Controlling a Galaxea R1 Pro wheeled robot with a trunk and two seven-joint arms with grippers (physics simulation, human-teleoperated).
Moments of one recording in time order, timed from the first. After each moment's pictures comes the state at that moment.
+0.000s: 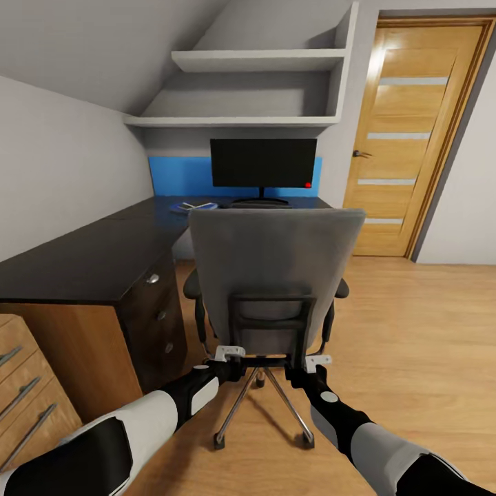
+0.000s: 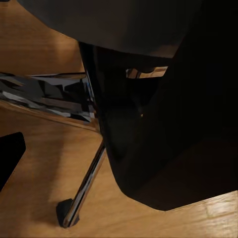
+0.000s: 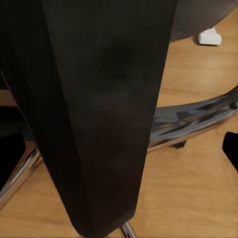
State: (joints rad) left arm -0.91 -0.17 -1.06 -0.16 1.05 0.08 0.06; right arm -0.76 0.05 0.55 -0.19 -0.46 -0.25 -0.11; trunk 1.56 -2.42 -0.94
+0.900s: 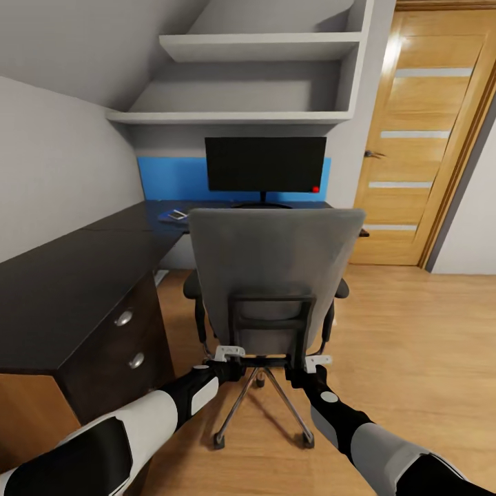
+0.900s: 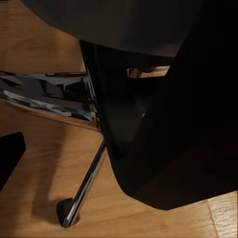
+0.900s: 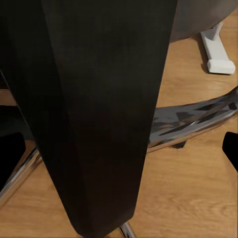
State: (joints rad) left arm -0.91 -0.17 -1.05 -0.16 1.05 0.08 0.06; right arm -0.76 0.05 0.55 -0.19 -0.45 -0.25 -0.11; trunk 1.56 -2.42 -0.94
